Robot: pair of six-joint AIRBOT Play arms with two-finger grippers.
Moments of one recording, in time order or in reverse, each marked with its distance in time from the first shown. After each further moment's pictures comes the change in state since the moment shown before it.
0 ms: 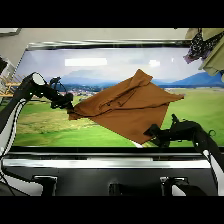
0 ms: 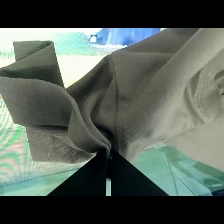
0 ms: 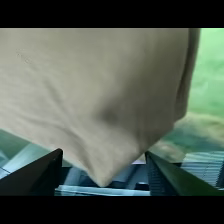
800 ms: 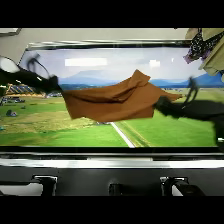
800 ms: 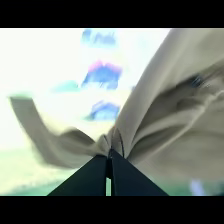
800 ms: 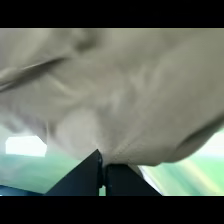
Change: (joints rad) left arm 0.096 0.209 0.159 -0.059 0.002 0.067; right arm 0.040 0.222 0.432 0.008 -0.040 -0.095
